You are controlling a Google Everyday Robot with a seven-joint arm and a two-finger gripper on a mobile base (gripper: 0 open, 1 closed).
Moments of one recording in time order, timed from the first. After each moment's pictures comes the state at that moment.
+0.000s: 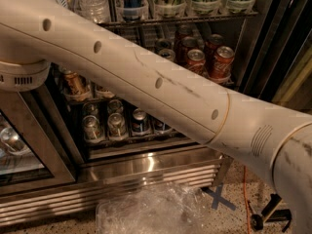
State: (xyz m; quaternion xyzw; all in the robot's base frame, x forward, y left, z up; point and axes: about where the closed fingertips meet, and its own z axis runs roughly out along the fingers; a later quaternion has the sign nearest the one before) arm 0.643 0.211 1.094 -0.11 0.70 0.02 0.71
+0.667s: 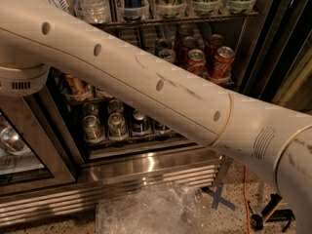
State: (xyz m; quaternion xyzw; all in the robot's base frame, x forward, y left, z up) arm 0.635 0.212 1.085 -0.11 0.71 0.02 0.70
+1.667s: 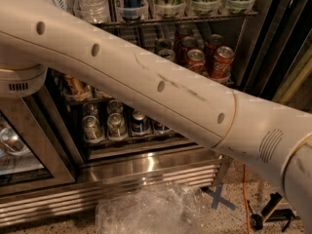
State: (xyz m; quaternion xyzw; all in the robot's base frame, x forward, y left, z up) arm 0.625 0.213 1.102 -0.12 0.69 0.01 0.71
